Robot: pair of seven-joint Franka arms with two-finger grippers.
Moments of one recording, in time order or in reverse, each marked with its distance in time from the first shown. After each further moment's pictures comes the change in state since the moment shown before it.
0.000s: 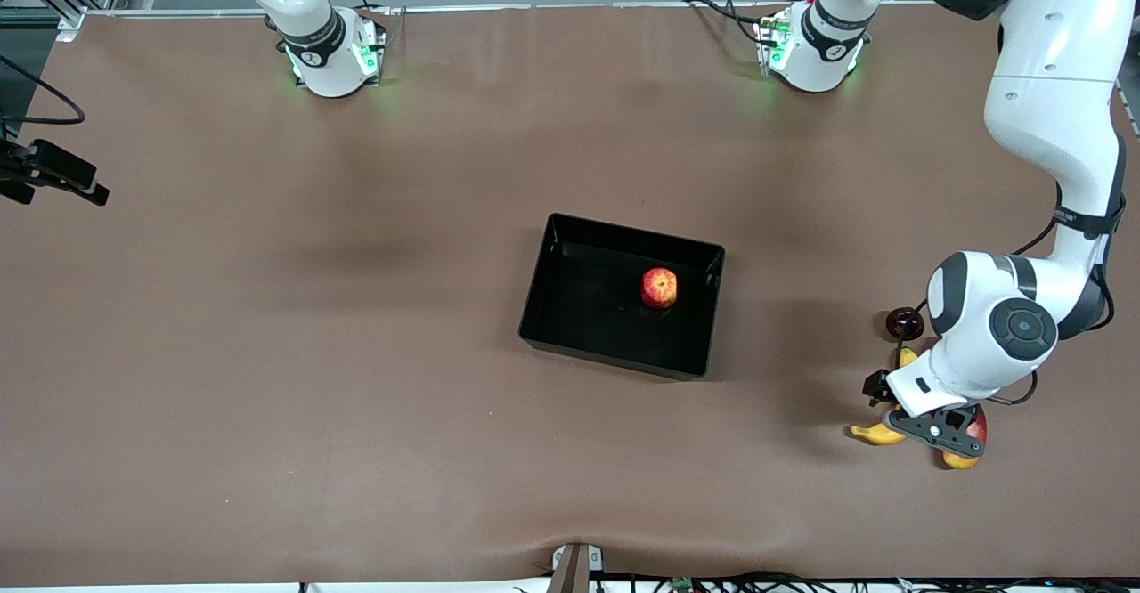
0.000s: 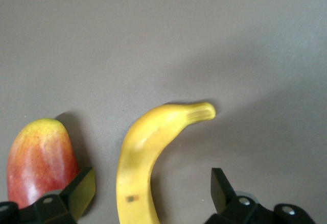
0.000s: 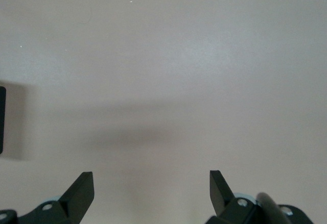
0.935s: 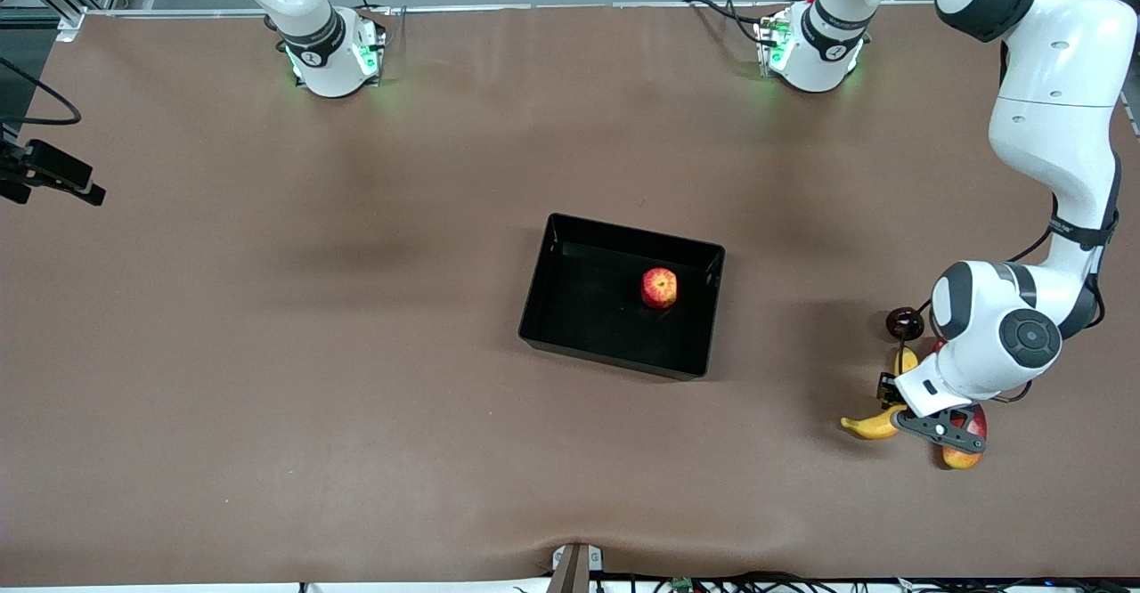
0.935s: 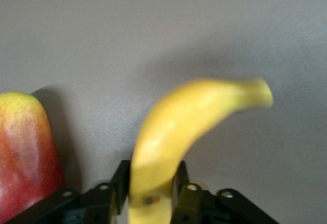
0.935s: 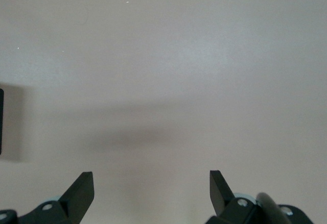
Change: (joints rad) left arm 0.041 0.048 -0.018 0.003 -0.040 0.008 -0.007; right arm -0.013 0.000 -0.002 0.000 -0.001 0.001 0.000
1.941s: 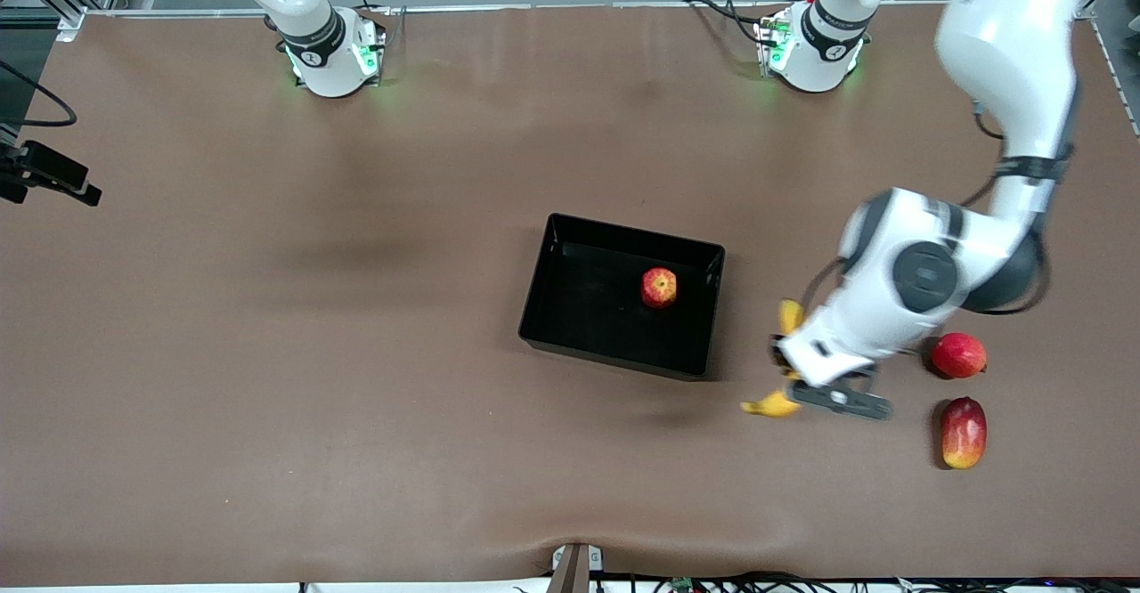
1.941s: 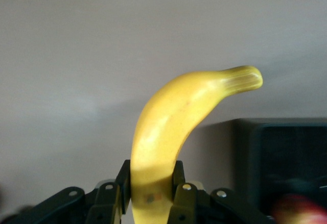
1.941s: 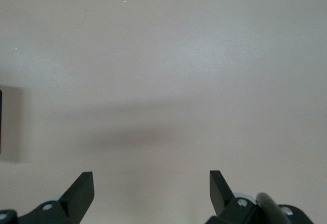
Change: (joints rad) left arm -0.252 -0.230 -0.178 0.020 -0.002 -0.330 -0.577; right arm -0.004 0.001 0.001 -0.002 0.000 0.000 0.000
